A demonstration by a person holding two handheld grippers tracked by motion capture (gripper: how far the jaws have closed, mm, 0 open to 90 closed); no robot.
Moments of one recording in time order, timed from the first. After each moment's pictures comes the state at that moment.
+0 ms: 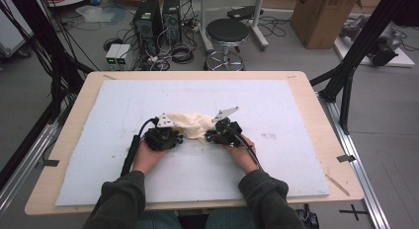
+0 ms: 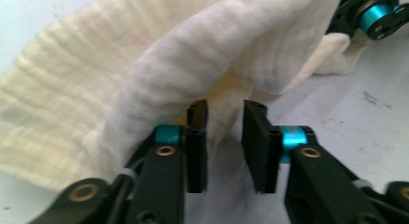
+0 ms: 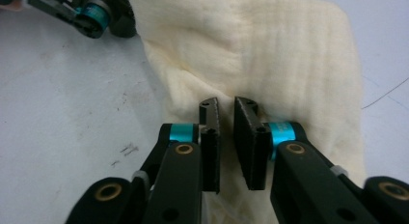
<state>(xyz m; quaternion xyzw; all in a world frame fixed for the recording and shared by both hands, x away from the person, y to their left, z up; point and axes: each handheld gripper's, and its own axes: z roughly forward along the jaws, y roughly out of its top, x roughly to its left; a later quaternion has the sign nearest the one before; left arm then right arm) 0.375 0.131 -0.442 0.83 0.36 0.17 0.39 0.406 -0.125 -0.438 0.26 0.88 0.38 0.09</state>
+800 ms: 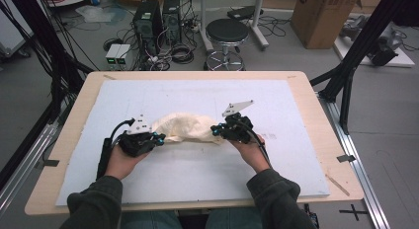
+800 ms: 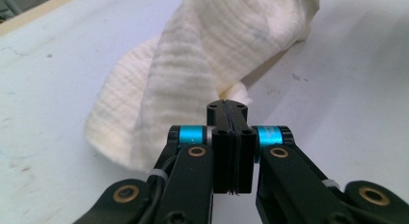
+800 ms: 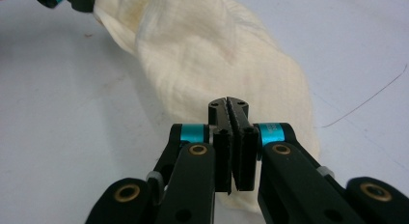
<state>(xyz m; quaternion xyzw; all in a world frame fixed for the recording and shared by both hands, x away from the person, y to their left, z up) 0.323 0.187 -0.389 0.83 0.29 0.19 0.43 0.389 -0.148 -0.392 0.25 0.87 0.42 0.08</state>
